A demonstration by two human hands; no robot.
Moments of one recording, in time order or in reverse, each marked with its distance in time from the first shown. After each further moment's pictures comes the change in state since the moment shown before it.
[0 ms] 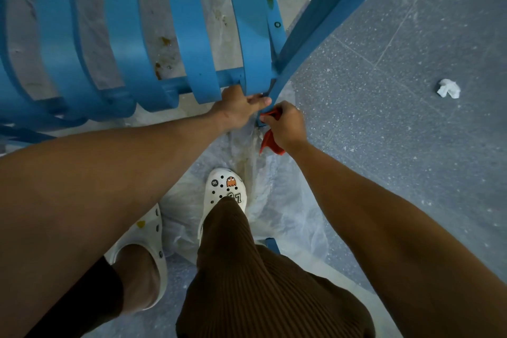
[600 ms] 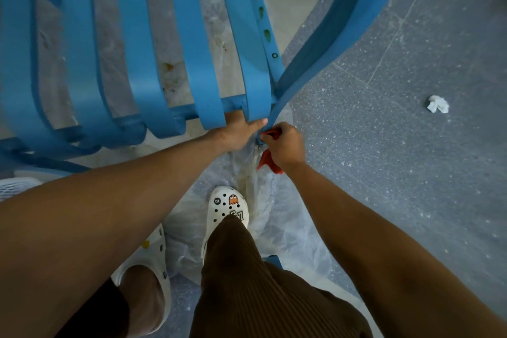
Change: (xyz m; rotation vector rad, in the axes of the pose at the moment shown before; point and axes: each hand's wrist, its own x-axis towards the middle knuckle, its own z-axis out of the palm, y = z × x) left_hand -0.021 0.023 -0.014 0.117 -0.016 -0.036; right_hand -0.012 -0.012 -0.002 -0.019 0.063 0.057
